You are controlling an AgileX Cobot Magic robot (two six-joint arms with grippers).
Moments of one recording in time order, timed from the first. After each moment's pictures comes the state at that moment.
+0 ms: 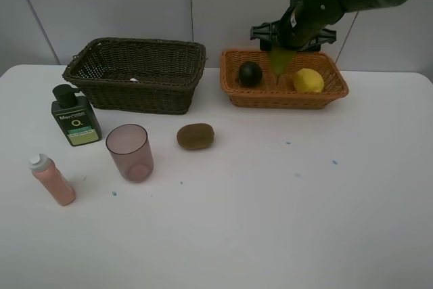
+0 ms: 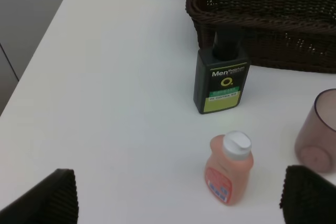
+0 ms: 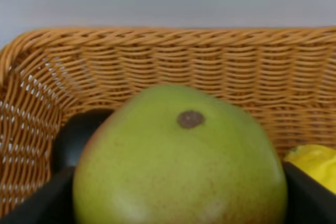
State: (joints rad) left arm 0.03 -0.01 -0.51 0.05 1.07 -0.05; right arm 0.35 2.07 -1.53 -0.62 0.41 0.82
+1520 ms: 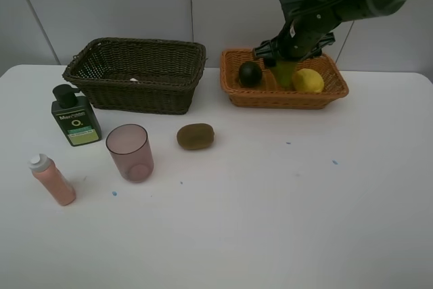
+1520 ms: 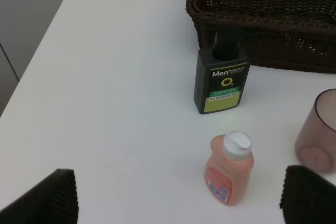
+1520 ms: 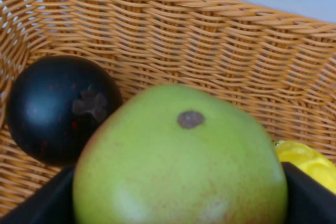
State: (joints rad) left arm 0.03 -0.01 -0.51 0.05 1.07 -0.05; right arm 0.34 2.09 -1.53 -0.59 0.46 0.56
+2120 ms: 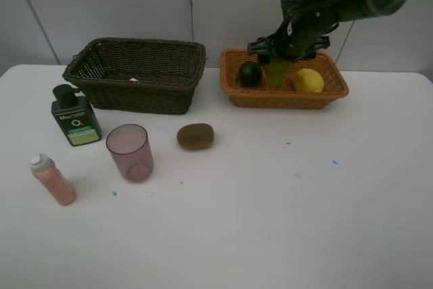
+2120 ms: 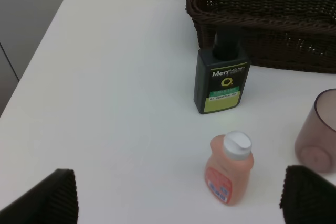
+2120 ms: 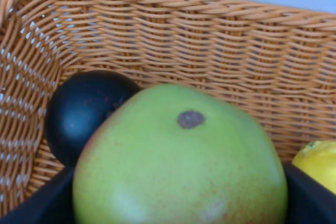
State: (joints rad) left arm 0.03 -0.01 -0.51 0.05 1.07 -0.05; right arm 0.34 2.09 -1.53 -0.48 0.42 0.56
